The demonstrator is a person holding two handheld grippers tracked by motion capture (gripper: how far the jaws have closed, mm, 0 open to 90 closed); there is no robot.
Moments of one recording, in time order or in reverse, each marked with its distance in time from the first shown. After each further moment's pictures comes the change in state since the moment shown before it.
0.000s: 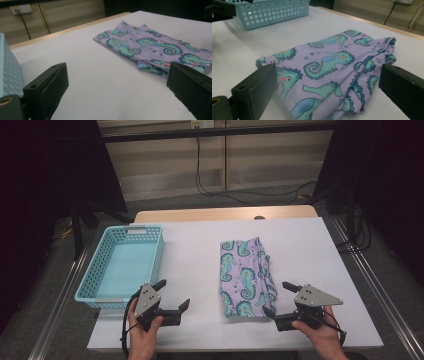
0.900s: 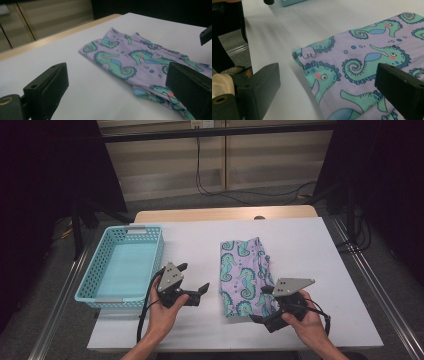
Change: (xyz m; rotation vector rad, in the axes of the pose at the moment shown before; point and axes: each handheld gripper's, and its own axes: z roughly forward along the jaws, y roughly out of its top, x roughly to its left) left arm -0.003 0.037 0.063 -0.010 -0.082 0.055; right arm 0.009 0.032 0.031 0.236 0.281 -0.043
